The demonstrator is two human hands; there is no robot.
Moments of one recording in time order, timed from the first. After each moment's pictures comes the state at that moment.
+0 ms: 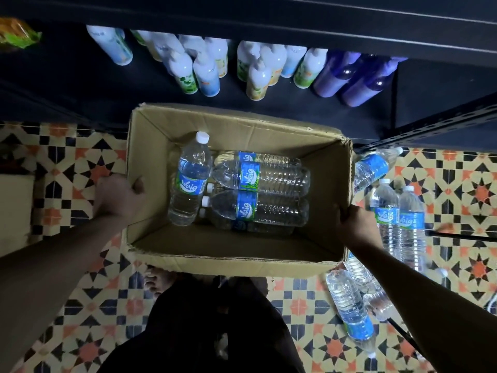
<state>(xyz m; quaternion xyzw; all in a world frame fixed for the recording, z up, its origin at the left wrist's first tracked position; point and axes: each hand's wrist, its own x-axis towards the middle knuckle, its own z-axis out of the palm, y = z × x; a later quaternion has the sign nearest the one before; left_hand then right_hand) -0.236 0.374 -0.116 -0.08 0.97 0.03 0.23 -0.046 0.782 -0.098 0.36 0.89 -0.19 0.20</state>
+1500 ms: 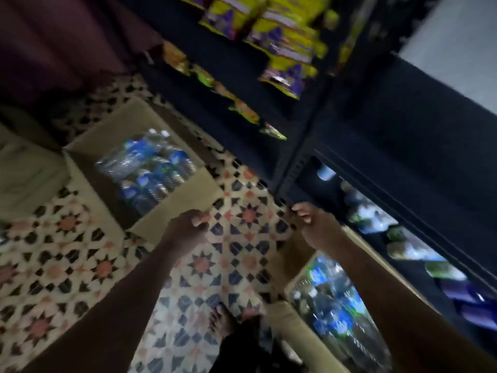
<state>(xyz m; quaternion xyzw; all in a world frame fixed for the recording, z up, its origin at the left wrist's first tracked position) -0.187 0.091 0.092 -0.39 0.83 0.35 0.21 -0.305 0.353 0.107 -0.08 0.90 -0.27 0.34</state>
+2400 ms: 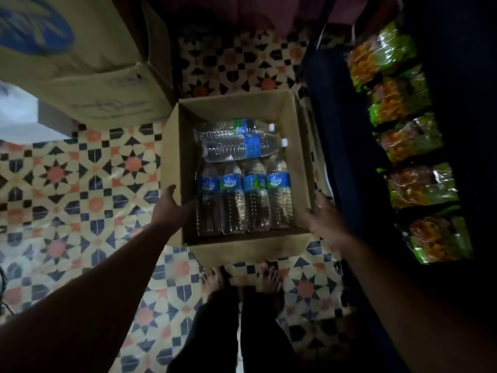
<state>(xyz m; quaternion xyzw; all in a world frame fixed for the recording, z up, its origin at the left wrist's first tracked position) -0.164 -0.235 -0.059 -0.71 0.56 0.43 0.05 -0.447 -0.069 -0.053 -0.22 0.85 -0.14 0.46</state>
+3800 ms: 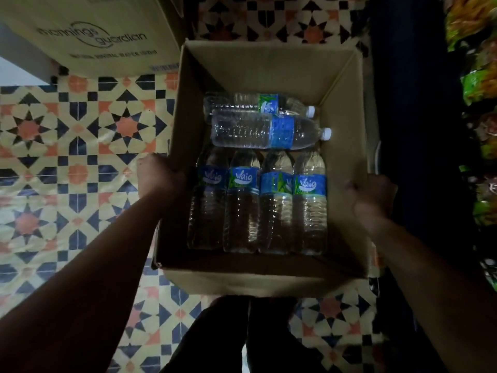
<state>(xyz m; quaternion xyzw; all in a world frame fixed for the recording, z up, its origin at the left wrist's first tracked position) -0.145 -0.292 -0.181 -0.74 0.59 0.32 0.01 -0.463 -0.138 -0.191 -0.20 0.95 -0.09 0.23</state>
